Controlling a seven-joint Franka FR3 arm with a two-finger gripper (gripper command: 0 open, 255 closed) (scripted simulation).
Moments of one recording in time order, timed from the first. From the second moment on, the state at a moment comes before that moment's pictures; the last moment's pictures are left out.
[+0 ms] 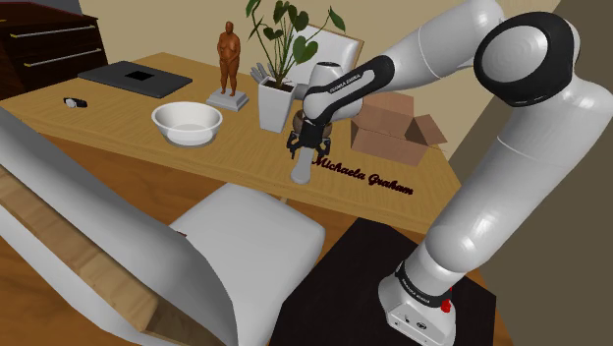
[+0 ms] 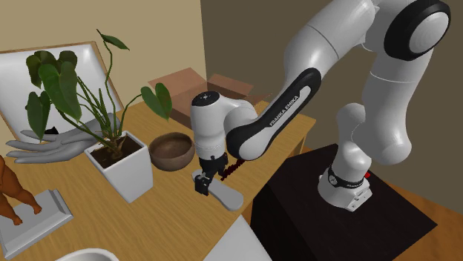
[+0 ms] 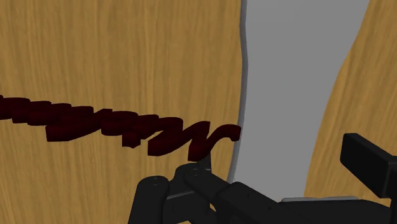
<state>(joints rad) -0.25 0.07 0.03 -2.31 -0.02 2.37 0.72</state>
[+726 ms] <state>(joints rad) -0.25 0.08 0.03 -2.31 -0.02 2.38 0.72</state>
